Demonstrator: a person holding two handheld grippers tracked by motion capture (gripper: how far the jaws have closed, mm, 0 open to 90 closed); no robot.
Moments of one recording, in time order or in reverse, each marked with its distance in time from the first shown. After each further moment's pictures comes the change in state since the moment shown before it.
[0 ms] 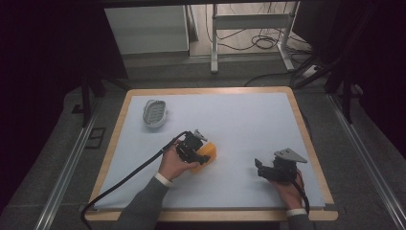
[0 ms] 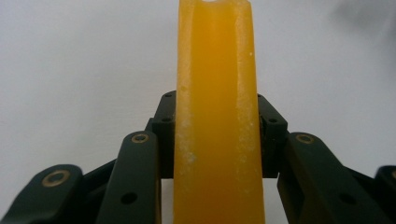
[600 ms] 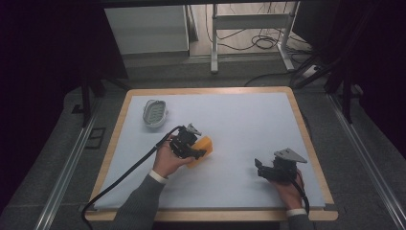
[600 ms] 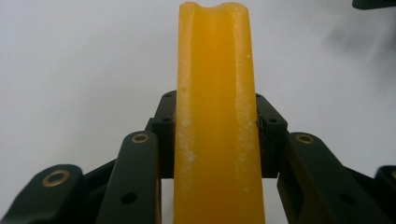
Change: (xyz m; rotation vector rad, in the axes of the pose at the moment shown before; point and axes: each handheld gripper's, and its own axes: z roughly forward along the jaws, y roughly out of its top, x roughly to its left) left arm 0.011 0.002 -0.024 -0.061 0.018 -0.016; right arm 0.000 0.000 0.000 0.000 -0.001 -0.001
